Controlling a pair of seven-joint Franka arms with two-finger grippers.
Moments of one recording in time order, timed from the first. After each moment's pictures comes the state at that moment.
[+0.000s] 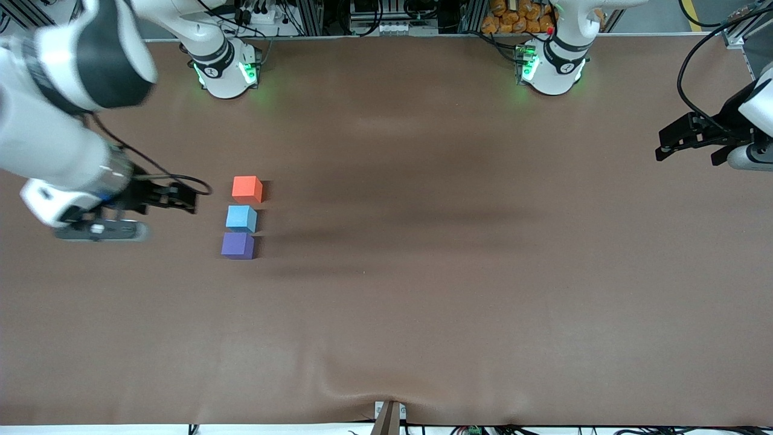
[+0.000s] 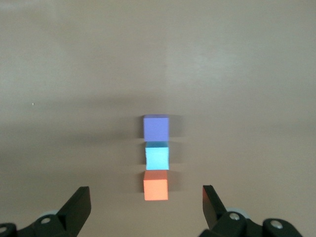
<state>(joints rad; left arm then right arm) -0.03 0.01 -0.02 -1.53 -0.04 1.53 0.03 0.18 0.24 -0.02 -1.38 0.02 1.55 0.18</state>
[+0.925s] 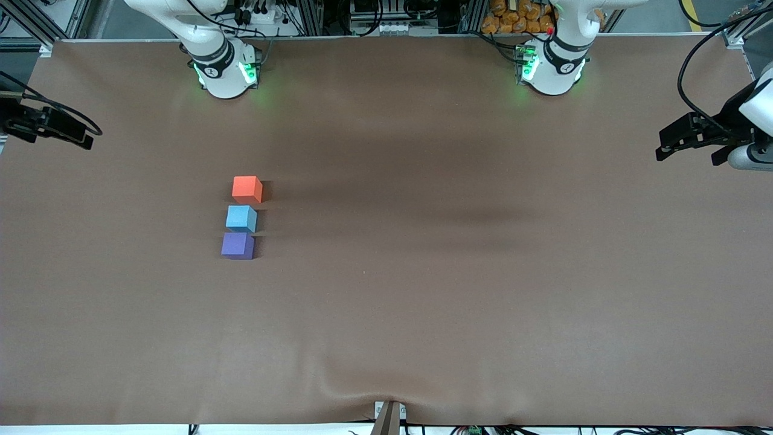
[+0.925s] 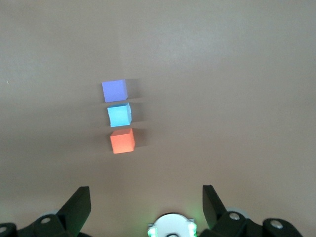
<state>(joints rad) -0.03 0.01 -0.02 -1.53 -0.04 1.53 0.03 -0.05 0.09 0.04 -1.32 -0.01 1.27 0.06</state>
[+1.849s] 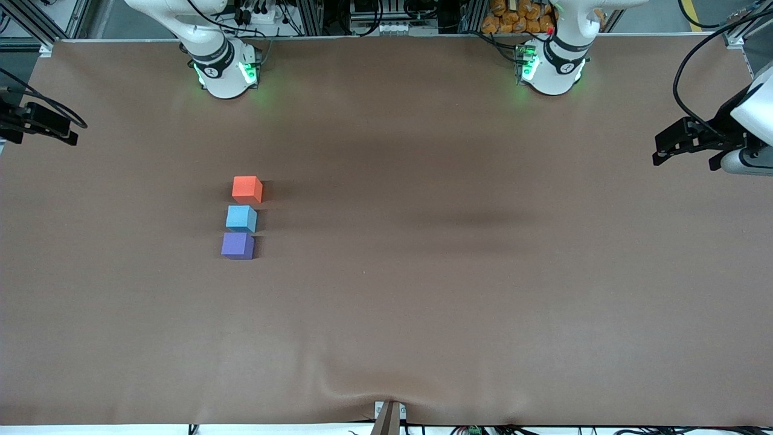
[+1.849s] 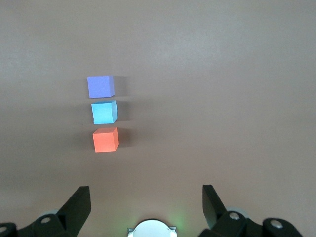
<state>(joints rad) -0.04 0.01 -0.03 -1.53 -0.02 1.56 0.03 -0.06 -0.02 -0.01 -1.51 -0.01 1.39 -0.03</state>
